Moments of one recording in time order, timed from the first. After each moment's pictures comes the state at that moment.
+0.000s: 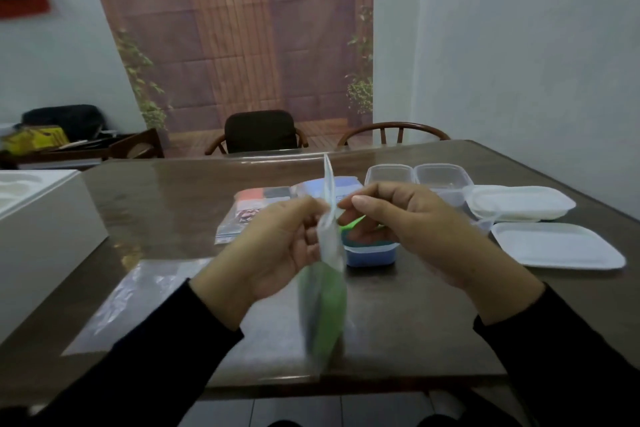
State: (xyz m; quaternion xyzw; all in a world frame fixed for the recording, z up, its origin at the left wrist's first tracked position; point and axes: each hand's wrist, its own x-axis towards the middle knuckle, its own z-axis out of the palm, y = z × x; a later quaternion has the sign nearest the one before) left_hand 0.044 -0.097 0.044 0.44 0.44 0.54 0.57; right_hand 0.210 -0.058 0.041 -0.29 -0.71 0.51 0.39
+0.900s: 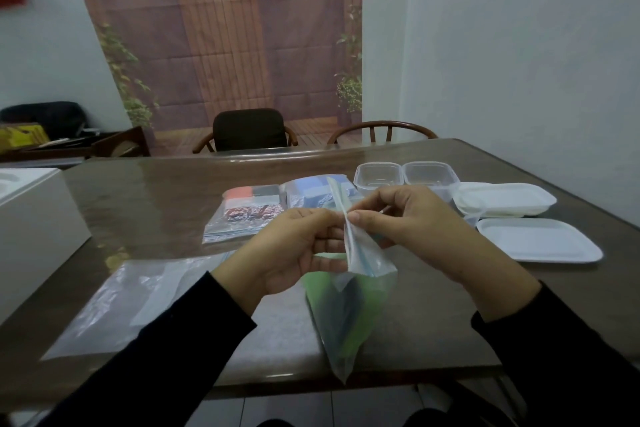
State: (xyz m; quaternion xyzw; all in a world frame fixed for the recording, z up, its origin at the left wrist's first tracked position) left_hand 0.057 -0.085 0.033 0.48 0.47 0.44 0.60; right_hand 0.222 -0.059 0.039 -0.41 -0.75 0.38 0.36
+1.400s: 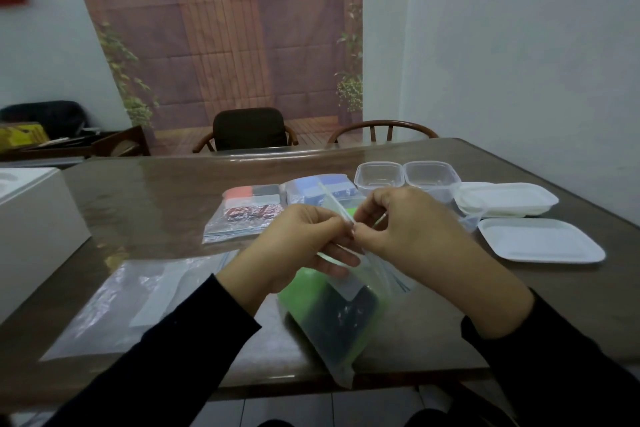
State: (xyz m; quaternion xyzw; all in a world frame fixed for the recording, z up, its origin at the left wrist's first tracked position) left_hand 0.058 -0.085 0.033 0.57 0.51 0.41 0.49; right_hand 0.209 -0.070 0.043 -0.50 -0.80 0.15 0.30
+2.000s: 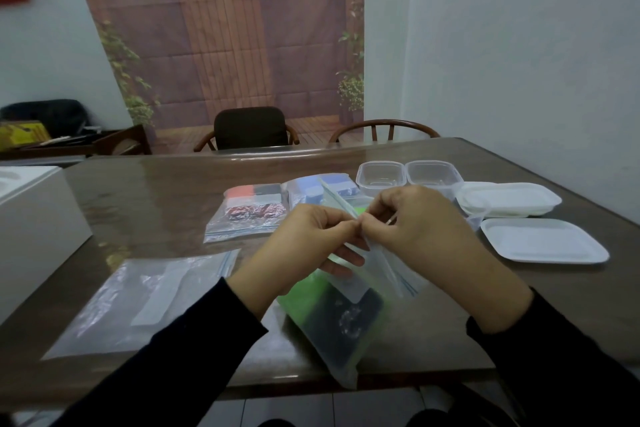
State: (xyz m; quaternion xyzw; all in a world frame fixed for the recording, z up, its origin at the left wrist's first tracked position) left_hand 0.064 -0.085 0.029 0.61 0.52 0.41 0.44; right_hand 0.212 -0.064 0.040 -0.51 -0.80 0.10 0.31
